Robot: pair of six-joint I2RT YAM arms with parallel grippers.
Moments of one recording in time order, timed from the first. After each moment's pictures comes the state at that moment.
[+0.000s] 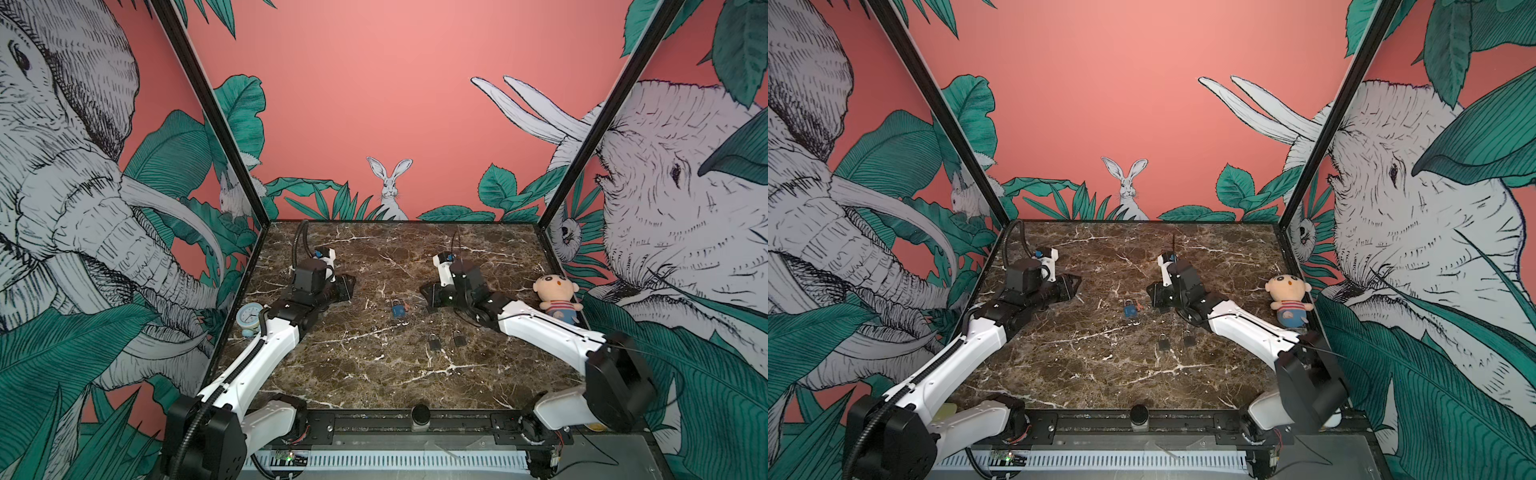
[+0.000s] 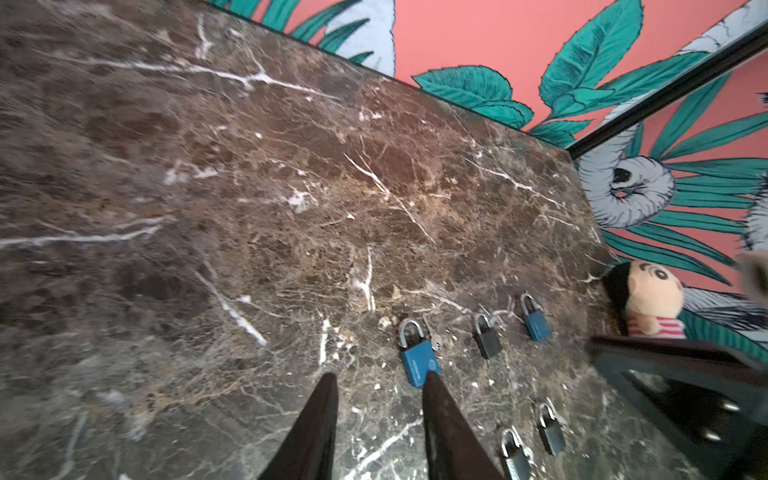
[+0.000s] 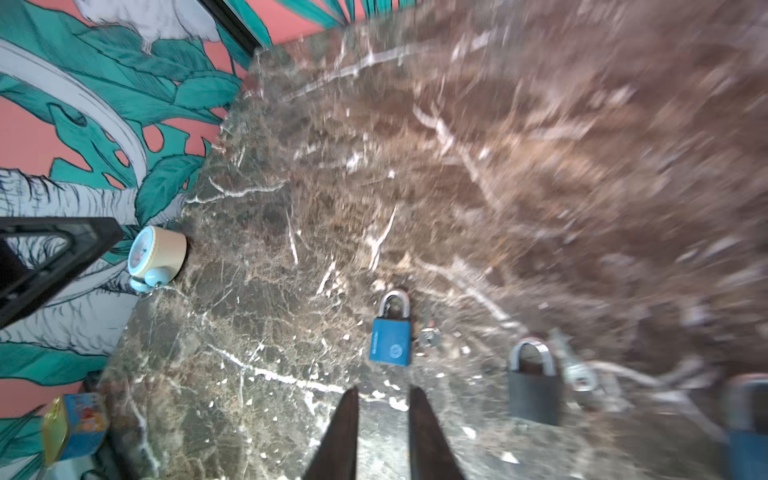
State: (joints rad) left arm -0.32 1.10 0.79 -0.26 0.13 -0.45; right arm 0.62 1.38 0.91 -0.12 -0.12 0.45
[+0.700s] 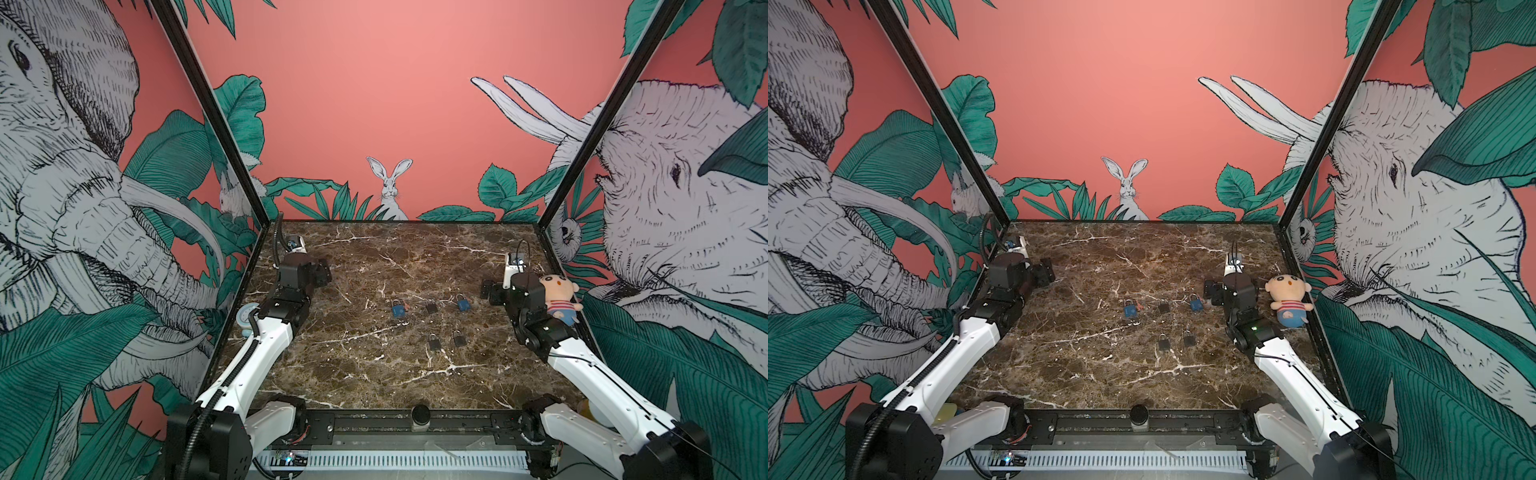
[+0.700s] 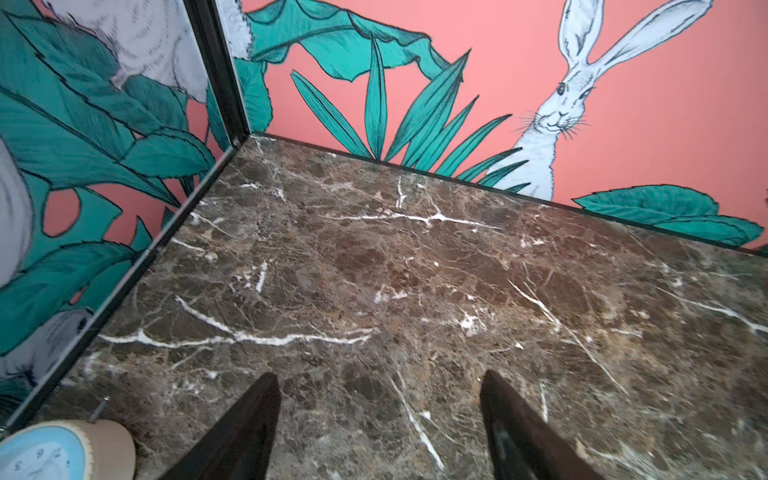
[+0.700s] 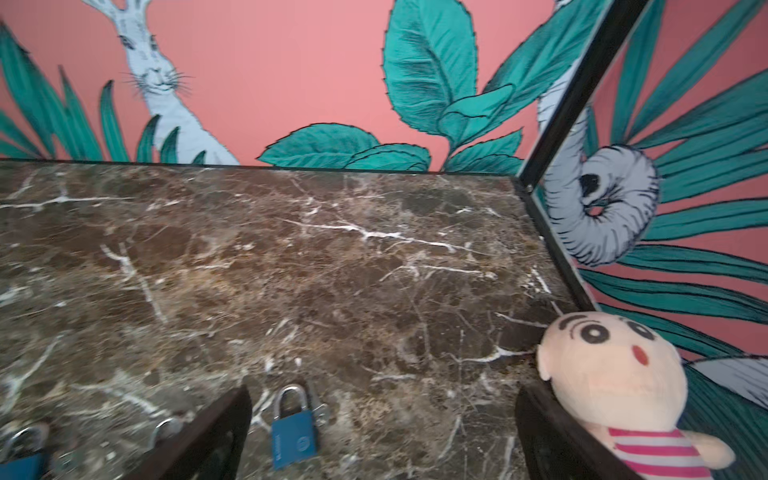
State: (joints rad) left arm -0.22 1.11 0.80 -0.12 -0.27 -0.24; right arm 0.33 0.98 0.63 -0.08 0.40 0.09
